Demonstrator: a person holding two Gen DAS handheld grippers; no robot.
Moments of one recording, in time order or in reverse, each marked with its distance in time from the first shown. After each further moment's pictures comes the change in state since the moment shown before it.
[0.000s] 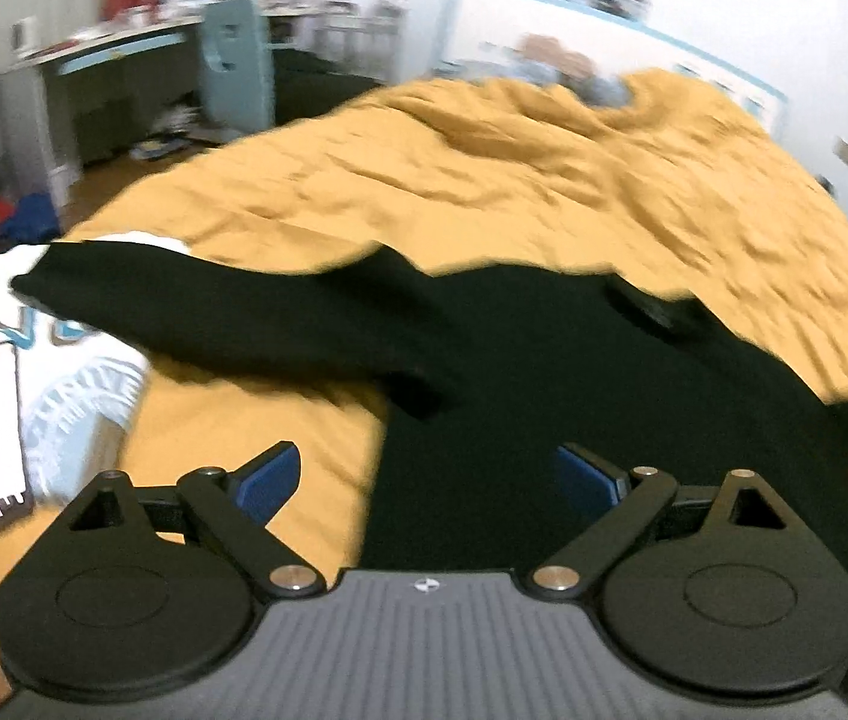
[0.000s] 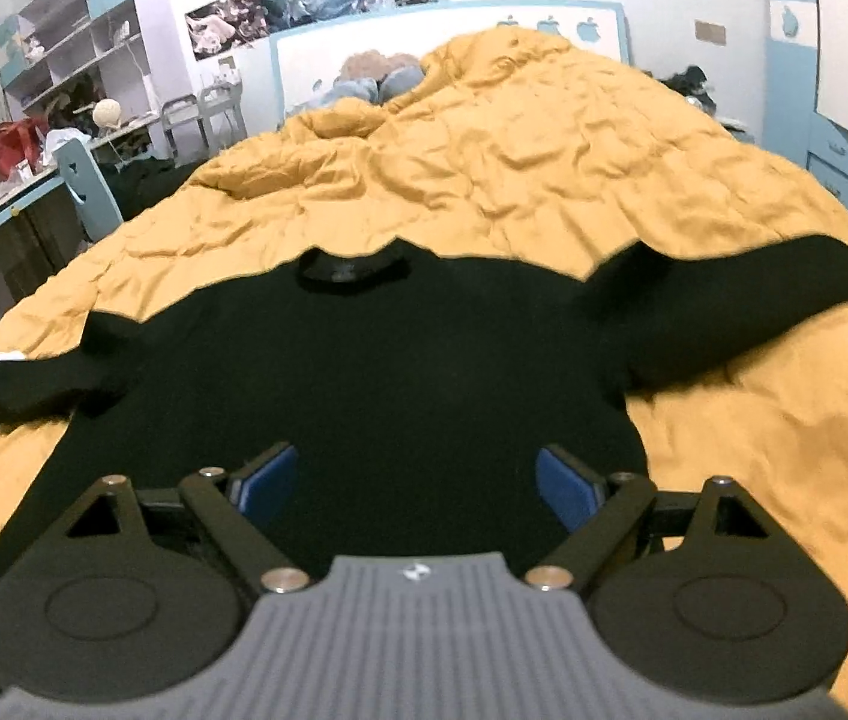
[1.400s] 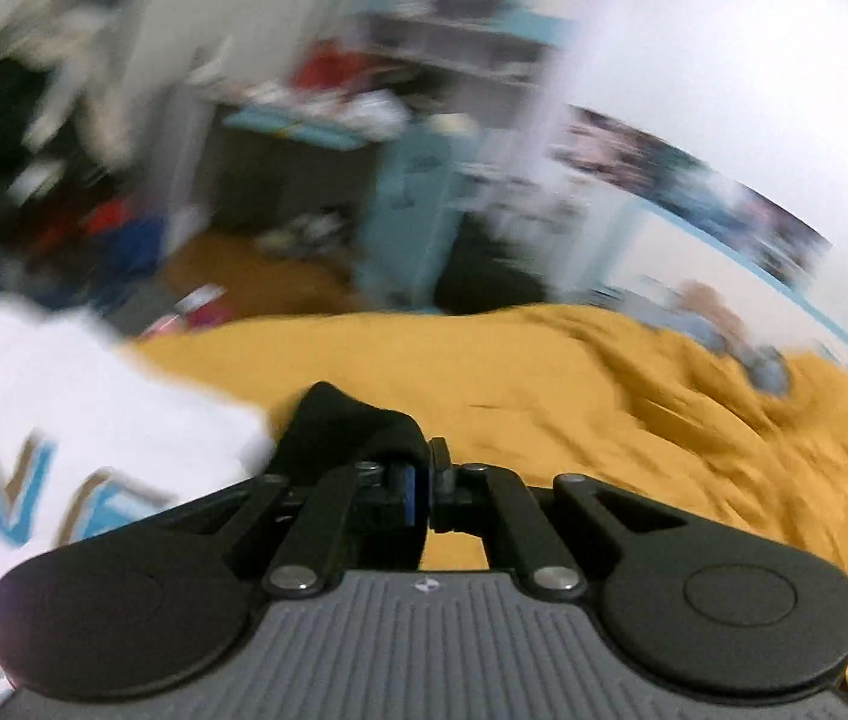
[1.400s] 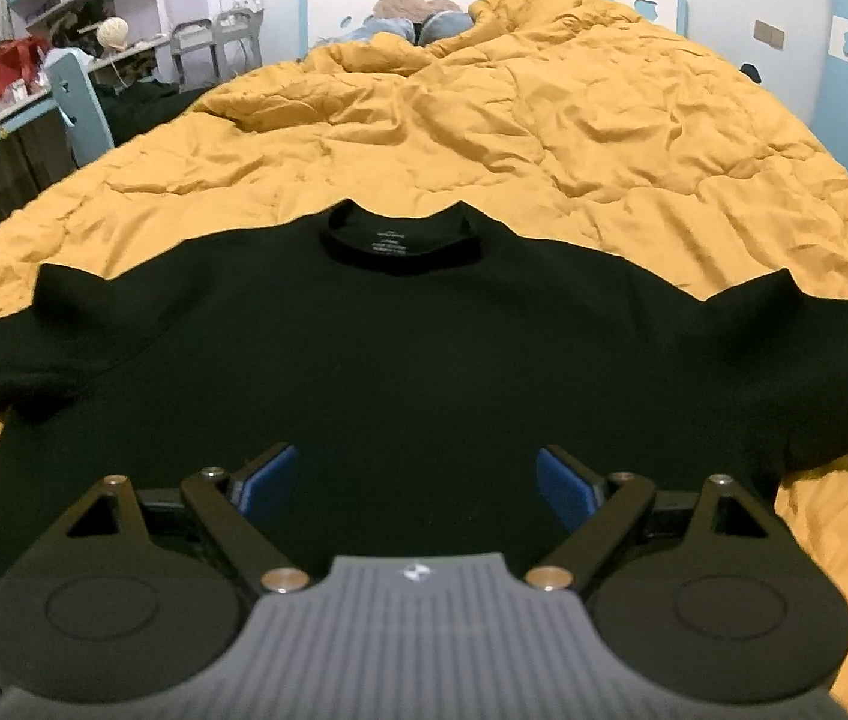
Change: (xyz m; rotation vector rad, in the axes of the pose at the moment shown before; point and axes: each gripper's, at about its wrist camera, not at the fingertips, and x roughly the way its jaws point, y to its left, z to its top) left arm 0.081 0.109 0.103 -0.293 -0.384 0.074; right arm 0.141 0.066 0.029 -0.124 0.120 -0.073
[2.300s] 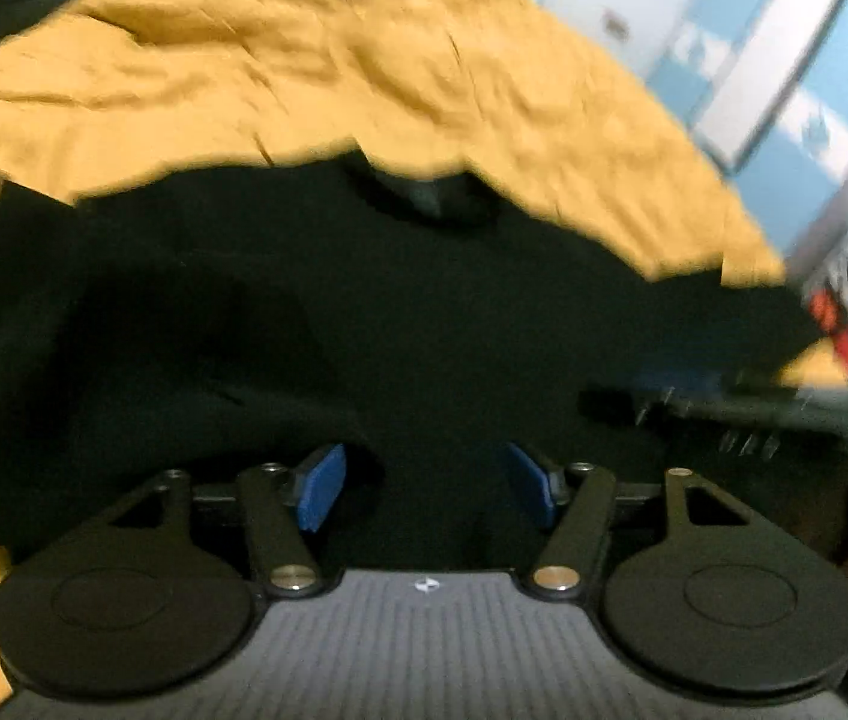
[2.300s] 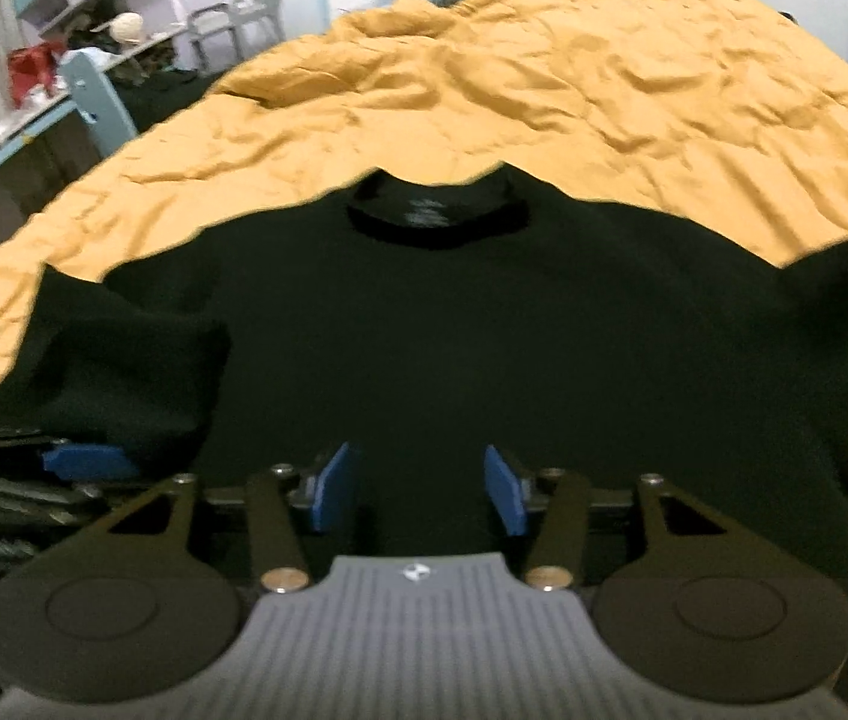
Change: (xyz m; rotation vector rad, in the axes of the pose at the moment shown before) left arm -0.026 -0.156 -0.144 0.422 0.638 -0.627; right arm 0.037 0.008 0.012 0.037 0.056 0.169
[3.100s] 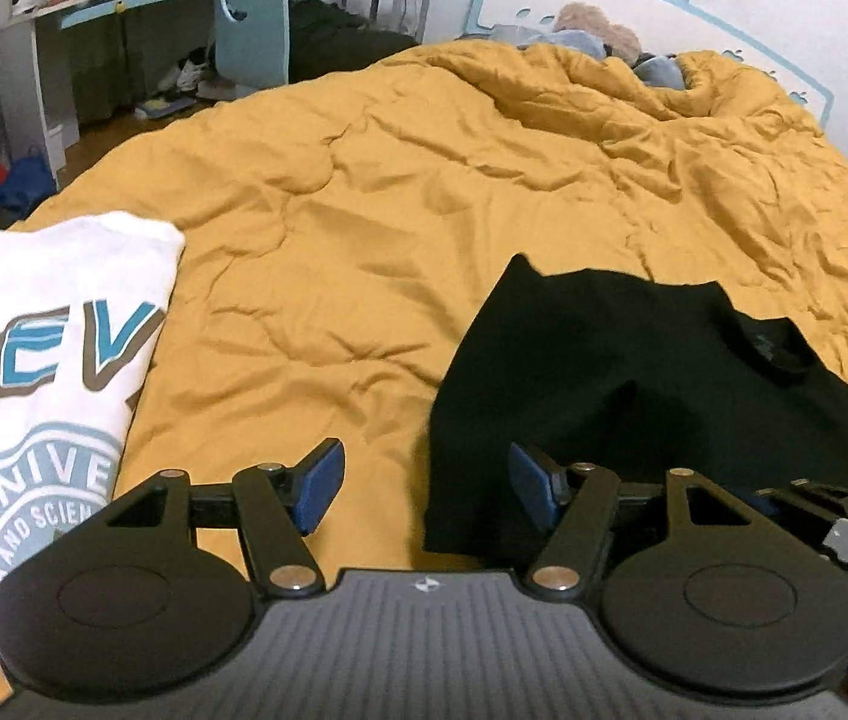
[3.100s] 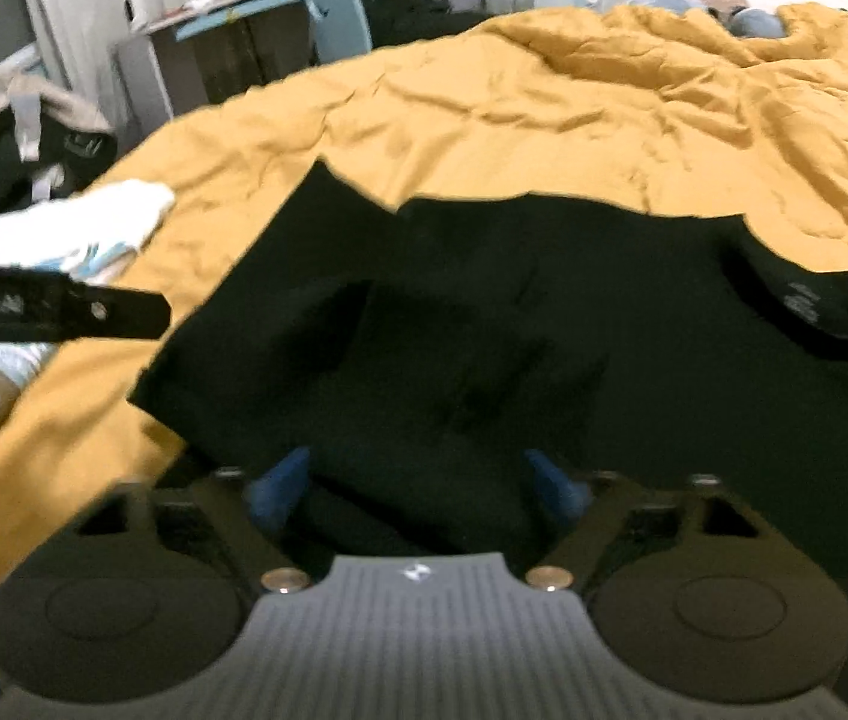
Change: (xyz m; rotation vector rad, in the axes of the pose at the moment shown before) left arm -0.074 0.096 0.005 -0.276 -0.108 0.510; right arm 0.075 0.155 0.009 -0.340 0.095 0.249
